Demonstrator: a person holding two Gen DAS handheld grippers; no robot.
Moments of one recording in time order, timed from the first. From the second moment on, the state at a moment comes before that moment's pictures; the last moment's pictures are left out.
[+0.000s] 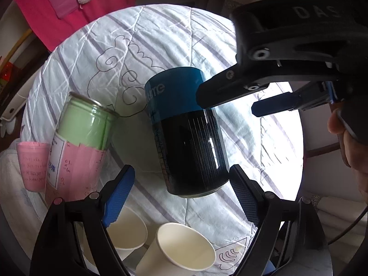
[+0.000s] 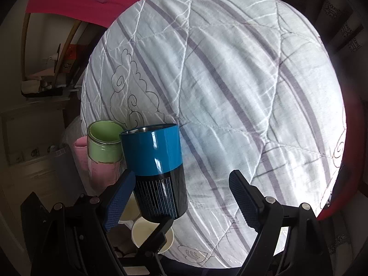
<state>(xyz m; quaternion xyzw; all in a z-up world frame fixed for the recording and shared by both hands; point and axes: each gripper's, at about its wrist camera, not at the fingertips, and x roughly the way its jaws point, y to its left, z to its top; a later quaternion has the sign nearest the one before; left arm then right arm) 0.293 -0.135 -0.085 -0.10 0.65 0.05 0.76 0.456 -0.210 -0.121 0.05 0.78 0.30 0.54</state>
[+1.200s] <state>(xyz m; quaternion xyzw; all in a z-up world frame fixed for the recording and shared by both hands) 0.347 -0.079 -0.102 -0.12 0.64 0.02 0.76 0.425 -0.204 -0.078 0.06 0.62 0.27 0.73</state>
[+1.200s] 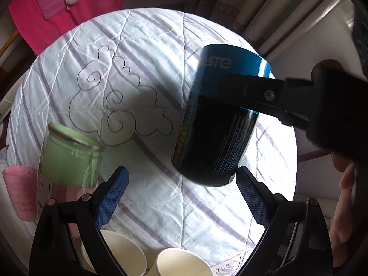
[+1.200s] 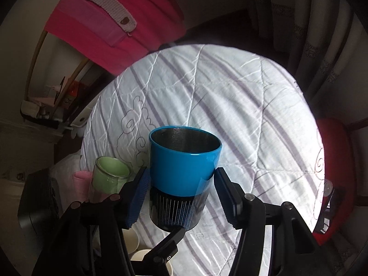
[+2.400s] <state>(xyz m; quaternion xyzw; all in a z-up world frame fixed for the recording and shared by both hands) 0.354 -0.040 -0.107 -0.10 0.64 0.02 0.76 0.456 -0.219 -0.145 0.27 0.67 0.22 0.65</state>
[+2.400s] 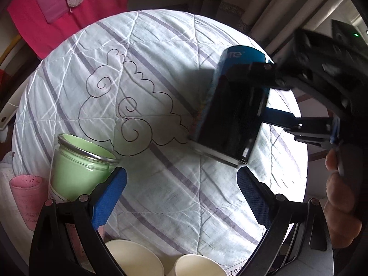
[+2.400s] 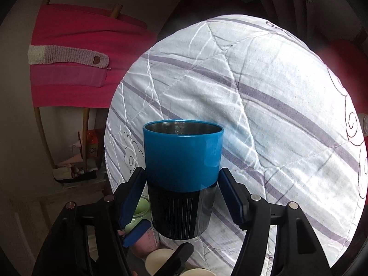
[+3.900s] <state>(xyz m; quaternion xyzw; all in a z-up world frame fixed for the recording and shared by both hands) 0.219 -0.084 -0.069 -0.05 0.62 0.10 0.78 0.326 -0.223 -0.080 0.01 0.44 0.32 0.84</state>
